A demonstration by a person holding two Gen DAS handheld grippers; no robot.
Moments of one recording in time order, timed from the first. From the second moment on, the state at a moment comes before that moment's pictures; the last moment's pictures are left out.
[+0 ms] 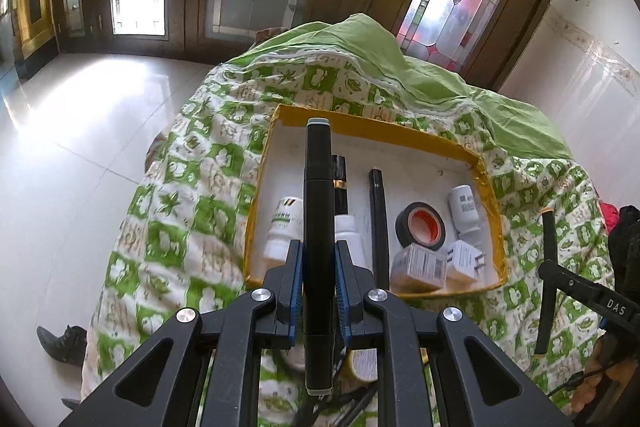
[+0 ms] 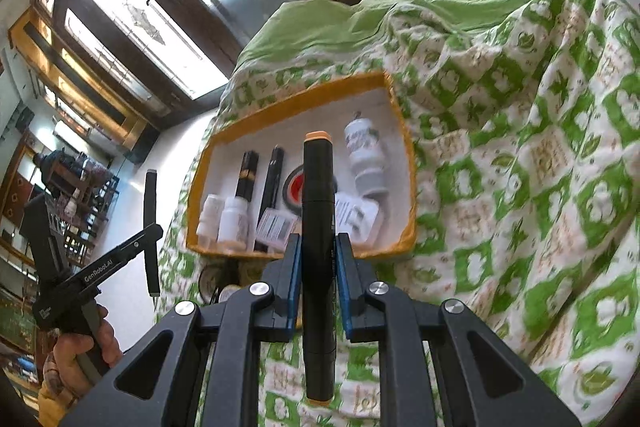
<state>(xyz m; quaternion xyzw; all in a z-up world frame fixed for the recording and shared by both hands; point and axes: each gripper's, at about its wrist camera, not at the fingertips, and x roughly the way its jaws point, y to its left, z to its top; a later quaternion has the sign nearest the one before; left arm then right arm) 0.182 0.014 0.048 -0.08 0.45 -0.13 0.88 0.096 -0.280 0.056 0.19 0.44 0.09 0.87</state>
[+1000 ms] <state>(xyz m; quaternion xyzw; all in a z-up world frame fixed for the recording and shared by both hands) 0.245 -0.020 0.003 -0.04 0.49 -0.13 0.86 0.111 -0.277 0.047 0.19 0.45 0.09 0.87</state>
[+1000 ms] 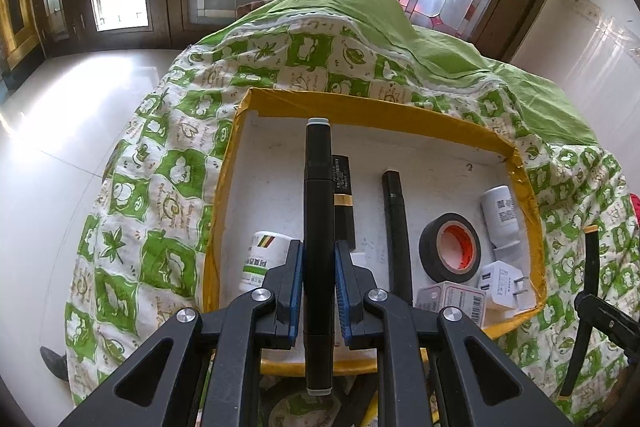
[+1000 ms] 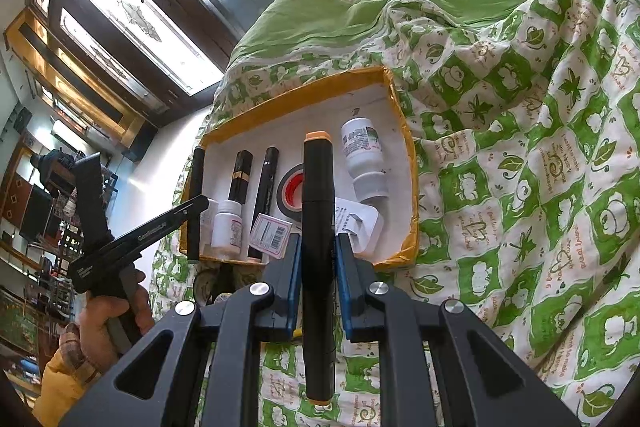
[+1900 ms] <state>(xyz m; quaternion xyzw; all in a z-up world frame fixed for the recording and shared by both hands) 0.264 -0.020 -0.014 -0.03 0.49 -0.13 0.86 0.213 -0.246 0.047 0.11 0.45 0.08 0.88</state>
